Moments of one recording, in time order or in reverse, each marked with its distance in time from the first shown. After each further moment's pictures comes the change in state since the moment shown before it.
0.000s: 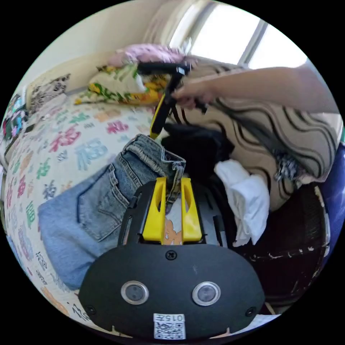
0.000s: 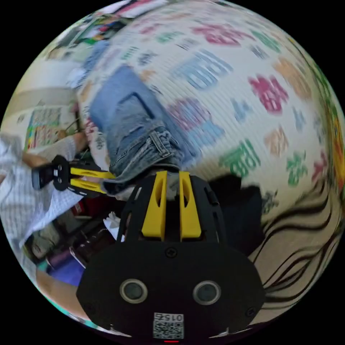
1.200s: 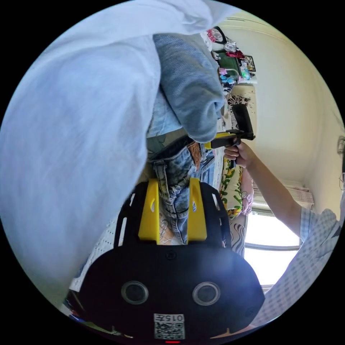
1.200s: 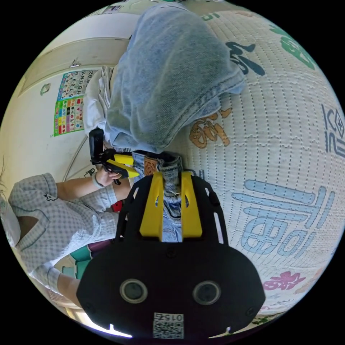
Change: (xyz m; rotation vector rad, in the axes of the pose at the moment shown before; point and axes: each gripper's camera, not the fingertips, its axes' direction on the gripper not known) left arm -0.649 0.589 -0.323 0.477 0.272 -1.363; right arm -0.408 -0.672 0.178 -0.373 -0.232 -0.632
